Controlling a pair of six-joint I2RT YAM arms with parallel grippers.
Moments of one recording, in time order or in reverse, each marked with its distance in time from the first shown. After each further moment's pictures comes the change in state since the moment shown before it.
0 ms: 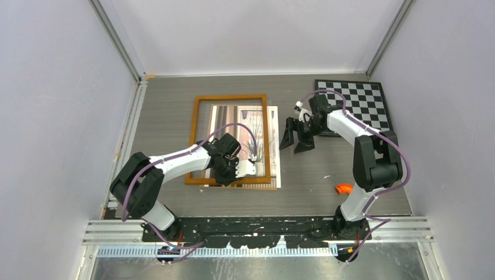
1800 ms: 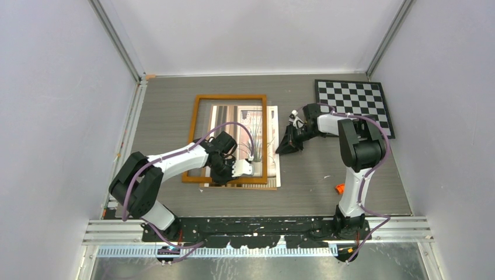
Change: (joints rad) left arm 0.054 -0.001 -0.001 -0.037 0.012 0.077; right arm 0.001 0.266 -0.022 0.258 -0.228 0.194
